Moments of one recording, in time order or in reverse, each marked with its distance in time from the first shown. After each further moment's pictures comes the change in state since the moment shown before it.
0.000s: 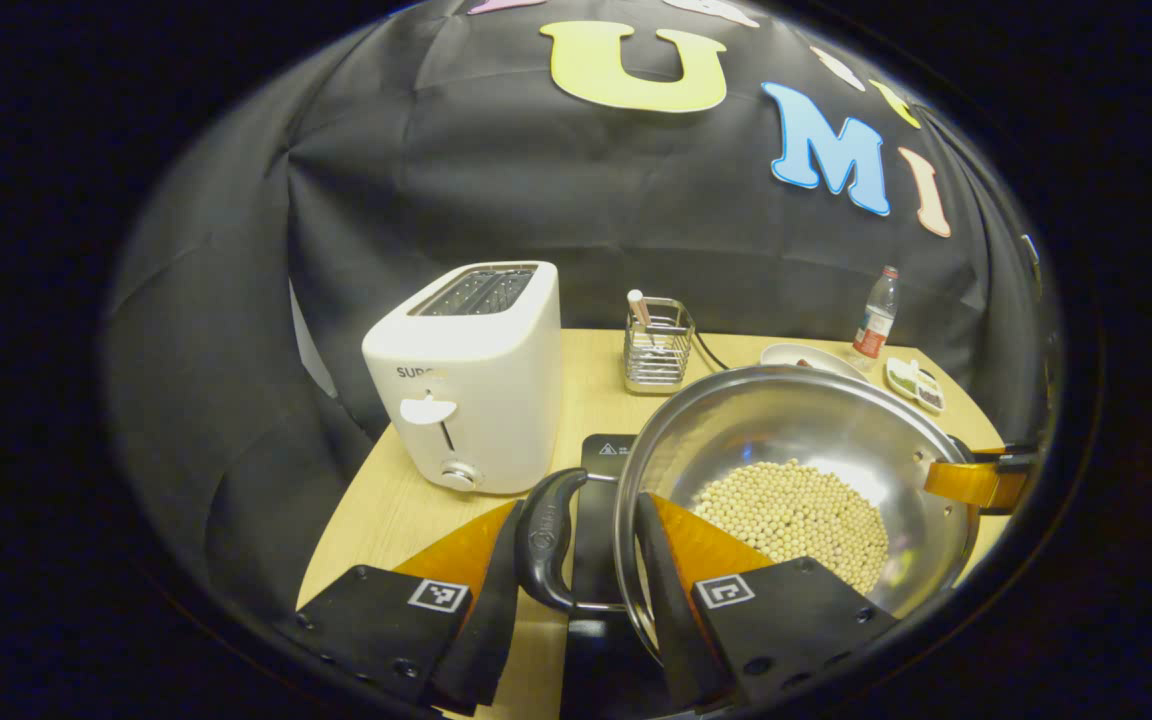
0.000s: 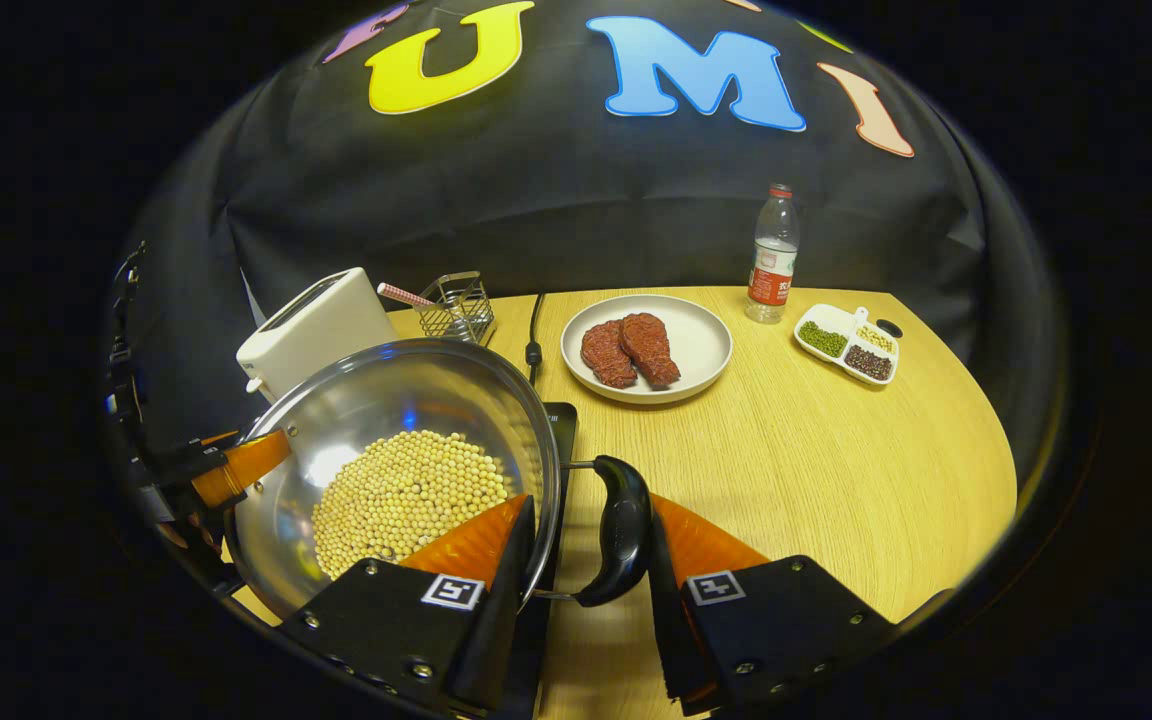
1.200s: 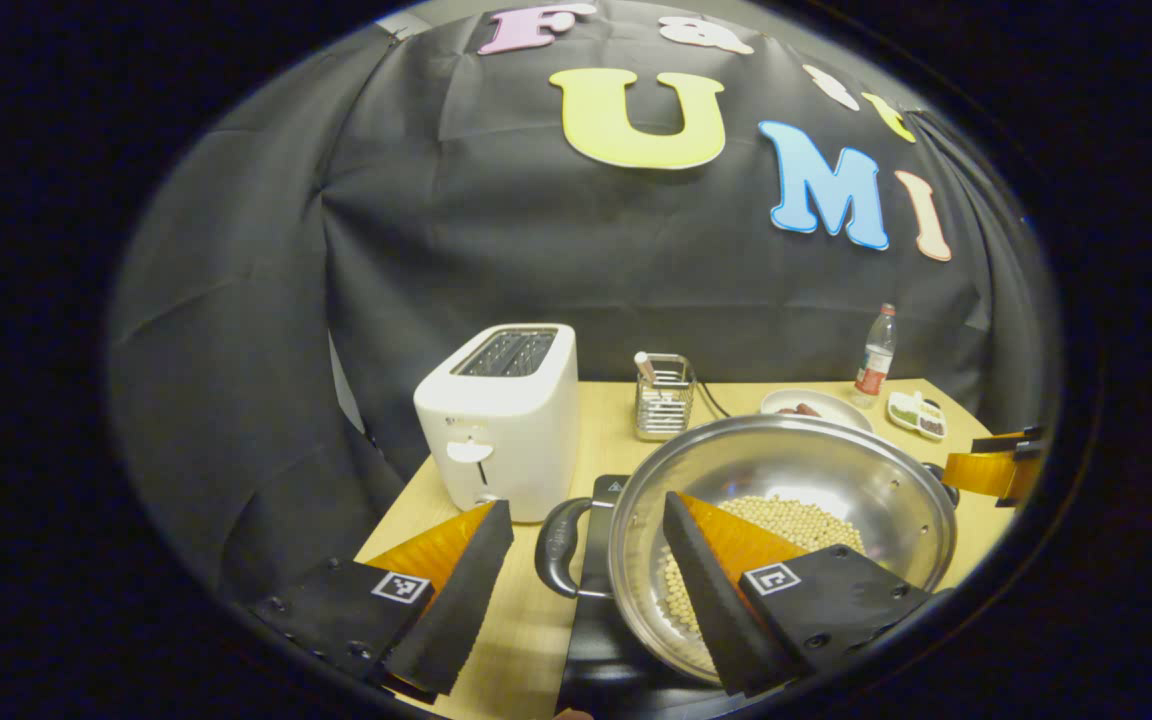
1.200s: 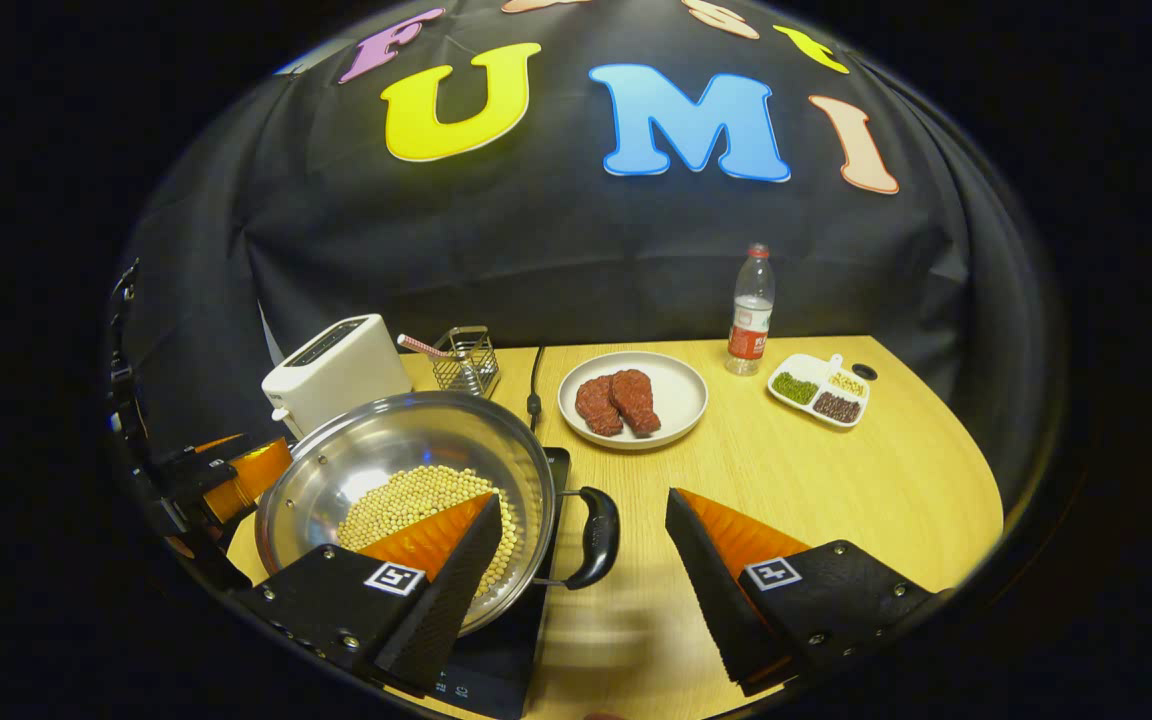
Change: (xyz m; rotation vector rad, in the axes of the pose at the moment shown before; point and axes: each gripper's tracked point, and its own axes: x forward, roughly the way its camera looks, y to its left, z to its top) left arm -0.056 -0.004 0.040 0.015 -0.178 0.073; right arm -0.056 -0.010 0.036 -0.034 -0.177 -0.009
